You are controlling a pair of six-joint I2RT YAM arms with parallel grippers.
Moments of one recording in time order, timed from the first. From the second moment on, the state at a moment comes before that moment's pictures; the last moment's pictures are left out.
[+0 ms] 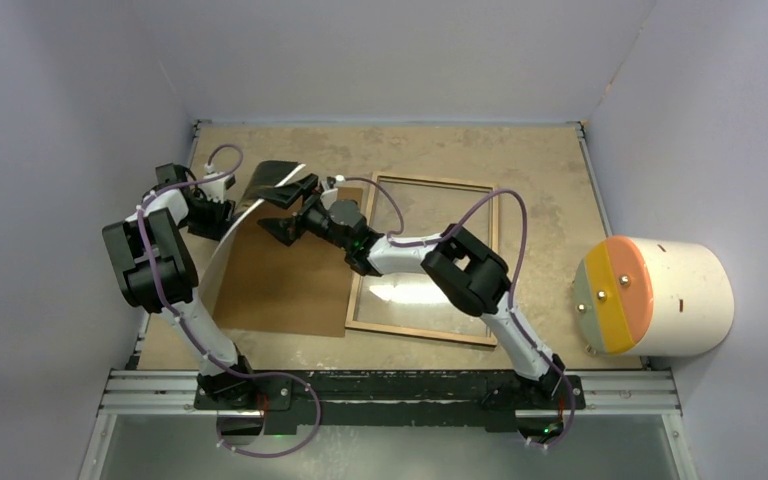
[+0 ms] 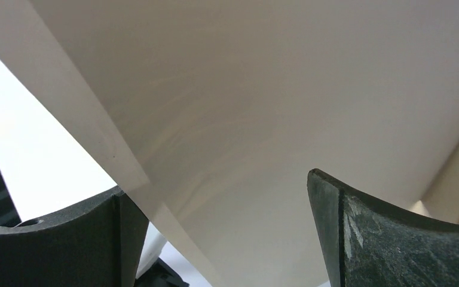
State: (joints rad) left arm 0.39 1.90 1.25 -0.55 0.34 0.58; right arm 0.96 2.33 1.57 0.89 -0.12 1.81
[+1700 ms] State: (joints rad) left arm 0.41 1.83 1.42 -0.69 0.26 0.57; right arm 0.59 1.87 1.73 -0.17 -0.31 0.77
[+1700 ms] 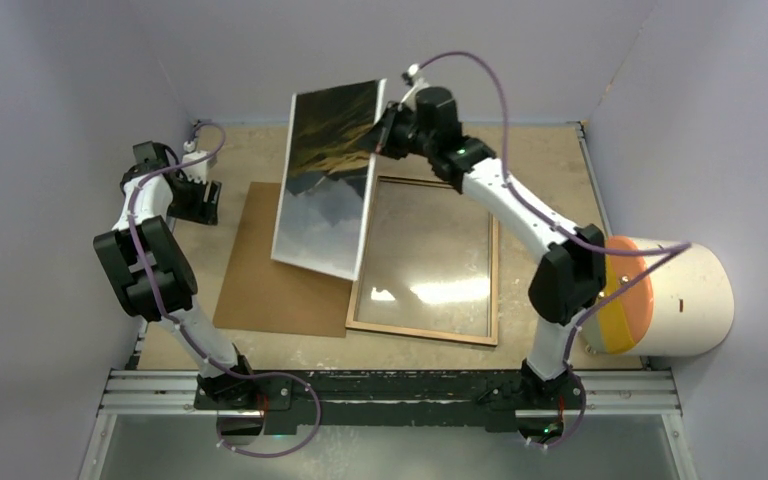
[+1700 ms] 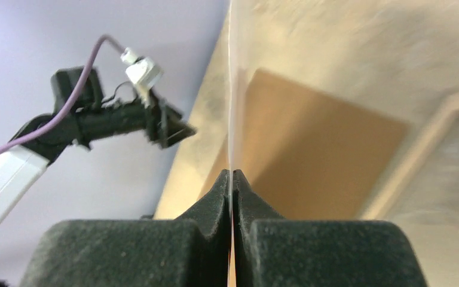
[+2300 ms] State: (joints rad) left arm 0.40 1.82 1.36 -0.73 0.32 0.58; right arm 0.52 1.37 2.03 -0.70 0.50 0.15
